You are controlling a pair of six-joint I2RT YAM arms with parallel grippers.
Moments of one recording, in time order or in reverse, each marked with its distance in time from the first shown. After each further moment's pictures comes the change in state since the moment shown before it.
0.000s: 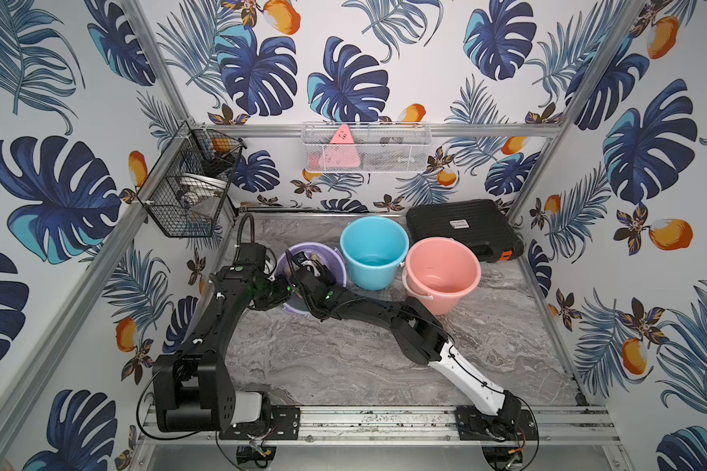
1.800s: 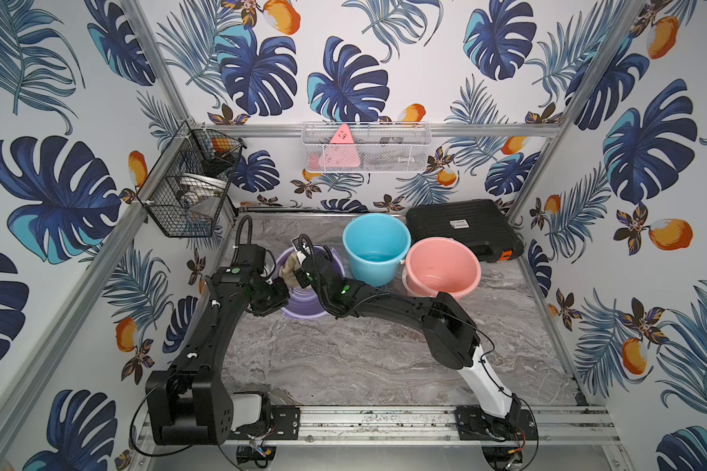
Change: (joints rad) left arm -0.013 -0.080 0.025 -0.107 -0.078 -0.079; right arm 0.002 -0.316 -0.282 0.326 -0.175 -0.069
